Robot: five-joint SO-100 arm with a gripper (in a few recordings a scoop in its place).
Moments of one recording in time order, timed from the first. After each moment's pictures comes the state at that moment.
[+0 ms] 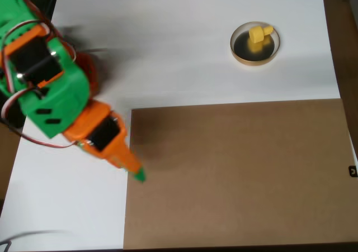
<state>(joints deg) 5.6 132.4 133.0 60.0 -19.2</state>
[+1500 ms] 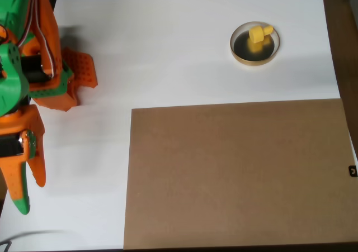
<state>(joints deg) 37.9 163.7 153.5 57.0 -3.8</state>
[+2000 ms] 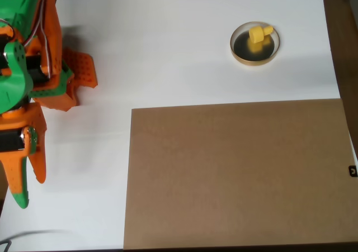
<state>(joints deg) 39.6 173.5 161.5 57.7 -3.3</state>
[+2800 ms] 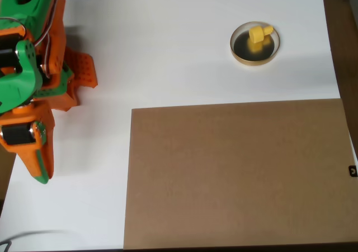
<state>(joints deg) 38.8 188.8 169.6 62.5 -1.1</state>
